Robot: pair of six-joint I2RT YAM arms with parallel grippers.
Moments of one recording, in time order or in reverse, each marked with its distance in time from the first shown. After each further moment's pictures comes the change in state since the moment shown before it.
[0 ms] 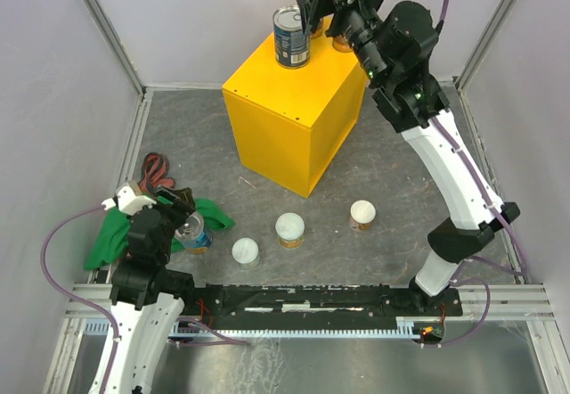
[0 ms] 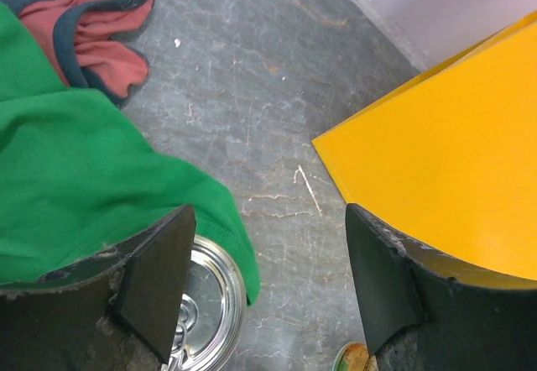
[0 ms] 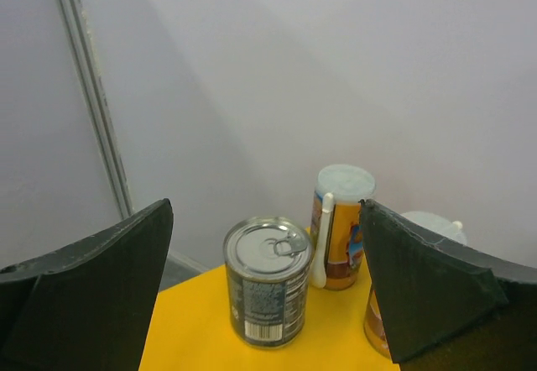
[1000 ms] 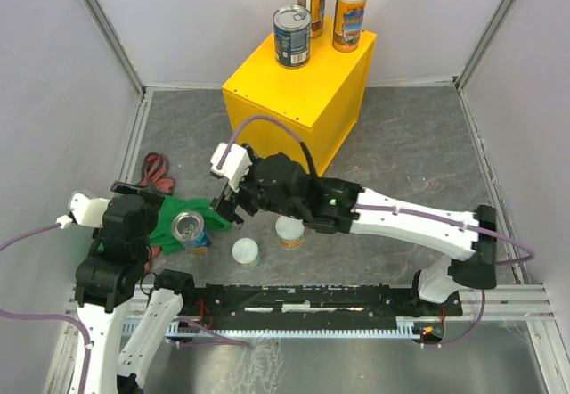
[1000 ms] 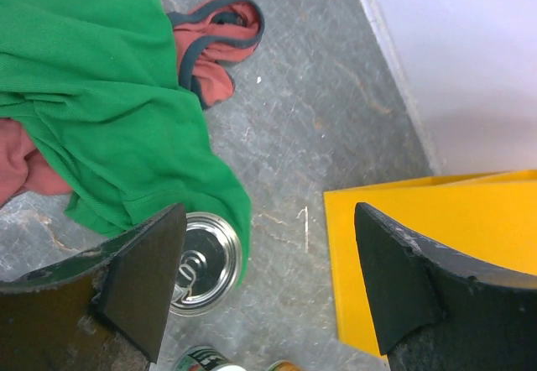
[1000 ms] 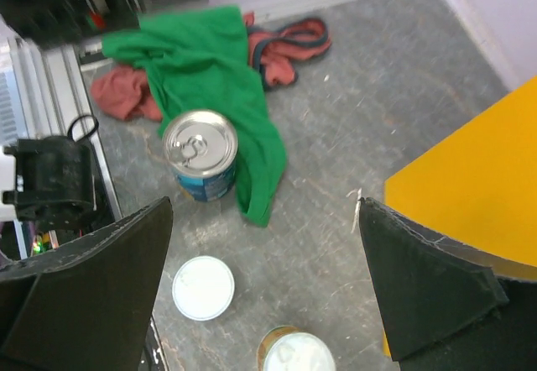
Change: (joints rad) left arm -0.001 0.230 0.444 -0.489 -0.263 -0.370; right arm 0.643 -0.192 -0.696 -0.141 0.002 -0.018
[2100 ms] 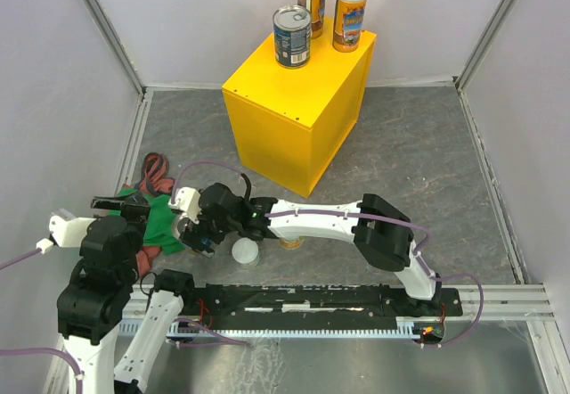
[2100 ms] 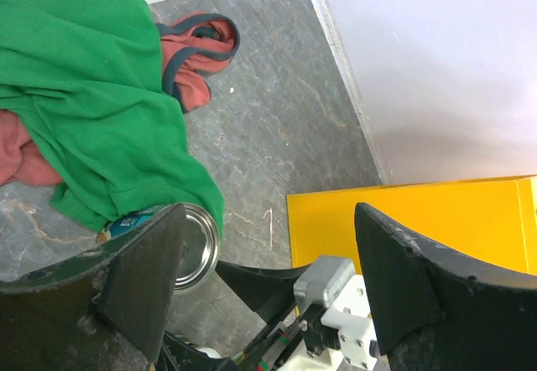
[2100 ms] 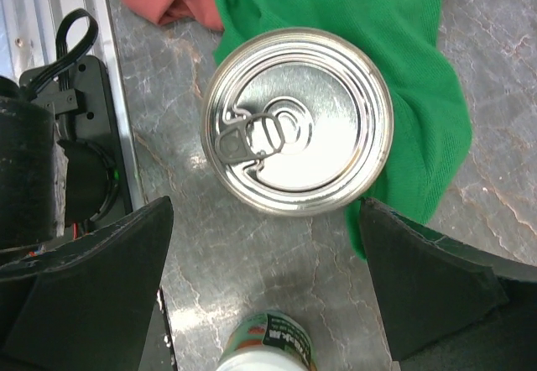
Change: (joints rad) left arm 0.000 -0.079 0.128 -0.118 -0.019 -0.084; right arm -0.002 0.547 0.075 0.144 -0.261 0.091
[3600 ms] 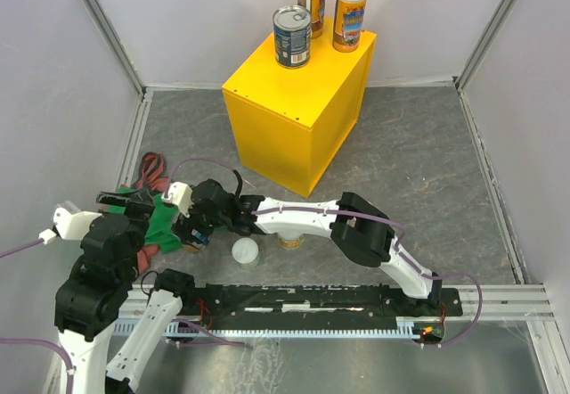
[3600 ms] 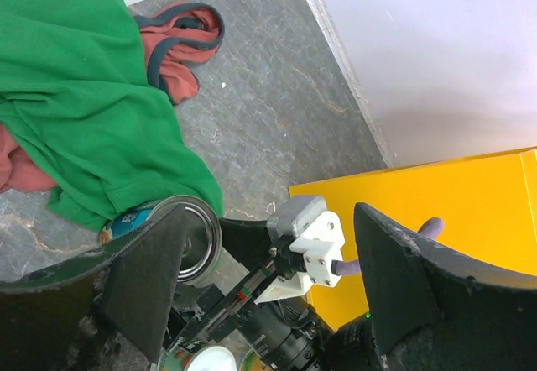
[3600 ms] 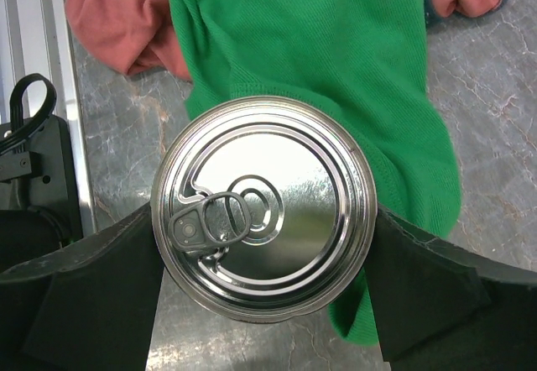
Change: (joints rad) left arm -0.089 0.001 -0.009 0.035 -0.033 0.045; right arm -0.032 0.172 0.145 0.101 -0.018 -0.014
